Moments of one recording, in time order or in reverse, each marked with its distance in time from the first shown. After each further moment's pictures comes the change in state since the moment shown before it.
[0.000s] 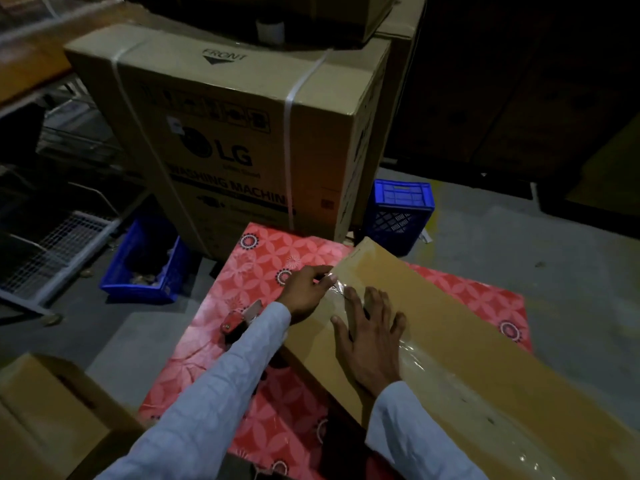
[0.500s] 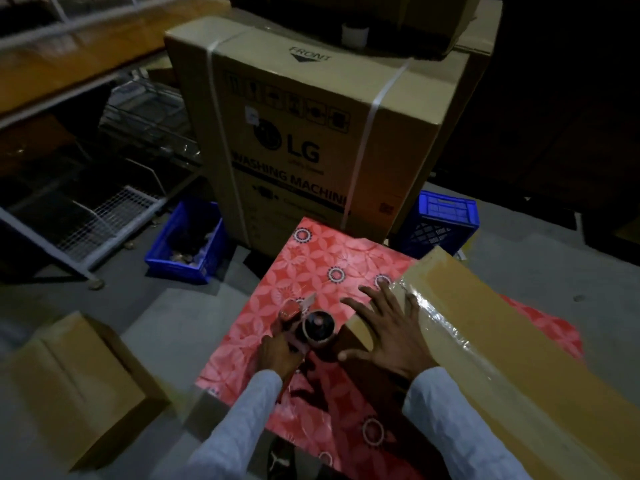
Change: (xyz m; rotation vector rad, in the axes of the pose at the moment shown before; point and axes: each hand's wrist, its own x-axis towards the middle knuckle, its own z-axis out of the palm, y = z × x) left_hand -0.117 -0.176 -0.042 0.299 0.134 -0.530; right_hand 0.021 -0.065 0.011 -0.196 -0.189 -0.522
